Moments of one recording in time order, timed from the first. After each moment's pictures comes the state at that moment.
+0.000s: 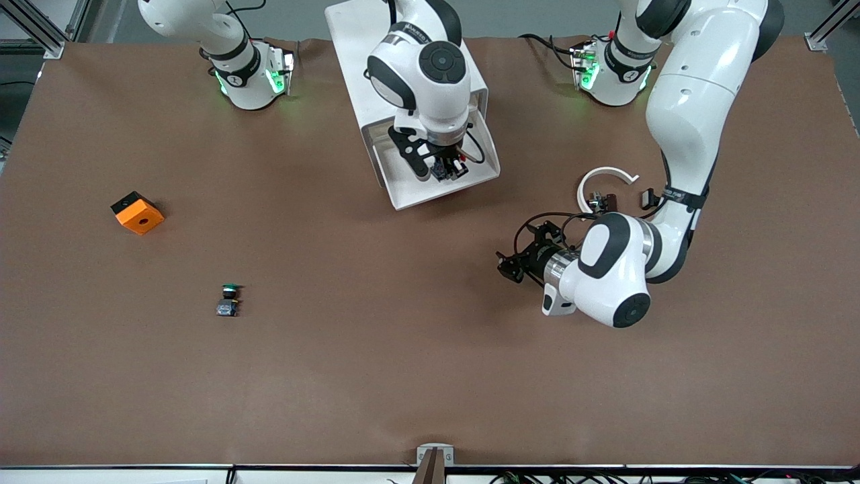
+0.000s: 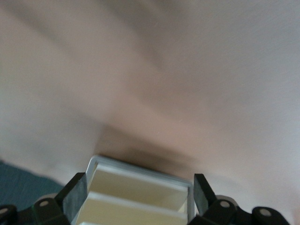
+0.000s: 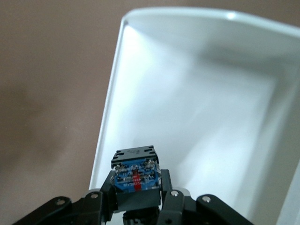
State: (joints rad) left arm -0.21 0.79 -0.20 -1.34 -0.45 1.66 -1.00; right arm 0.99 0.47 -0.04 -1.60 0.09 2.04 1.92
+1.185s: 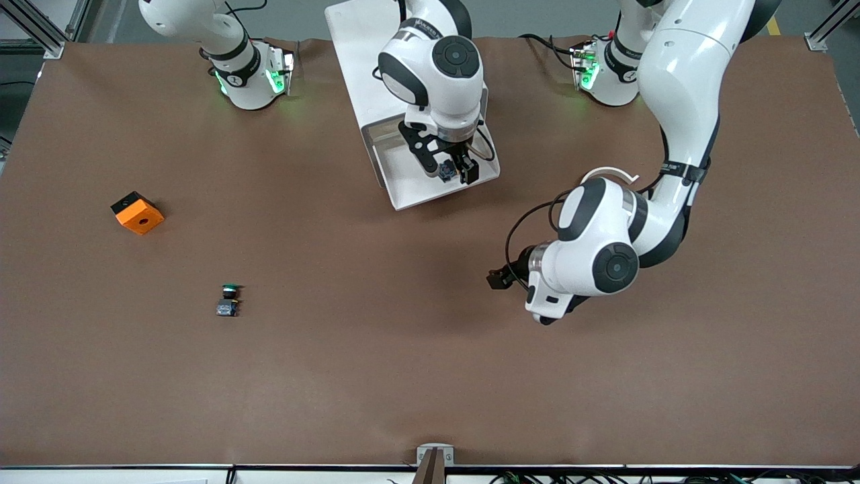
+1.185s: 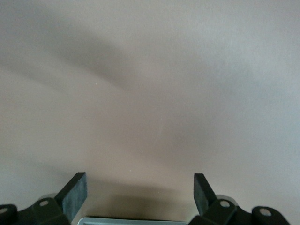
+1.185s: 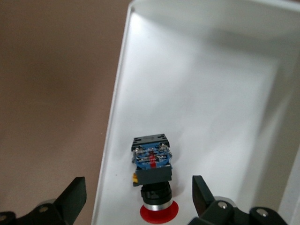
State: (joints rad) left arm -0.29 0.68 -0.21 -1.37 -0.25 1.87 -0.90; right arm 1.00 0.50 -0.06 -1.50 0.09 1.97 1.93
